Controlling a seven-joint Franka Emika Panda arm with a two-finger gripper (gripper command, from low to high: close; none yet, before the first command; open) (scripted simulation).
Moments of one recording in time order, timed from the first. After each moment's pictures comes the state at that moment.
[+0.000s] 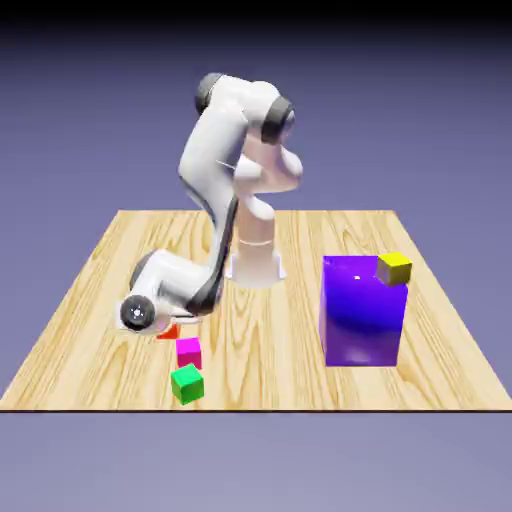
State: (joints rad) arm 0.05 0.65 -0.50 -2.24 -0.11 1.96 0.38
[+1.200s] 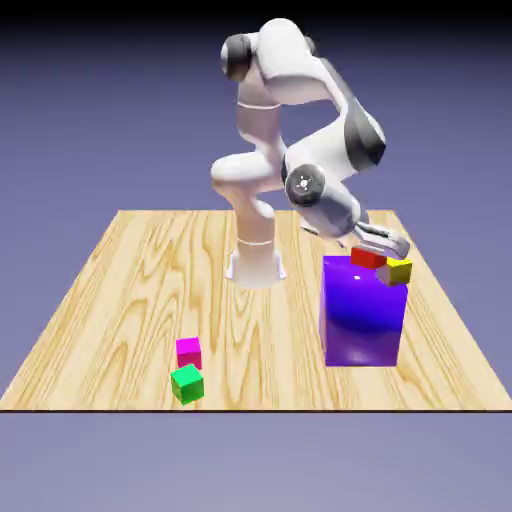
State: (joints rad) arm 0.47 0.05 -0.20 -2.04 0.80 1.56 1.62
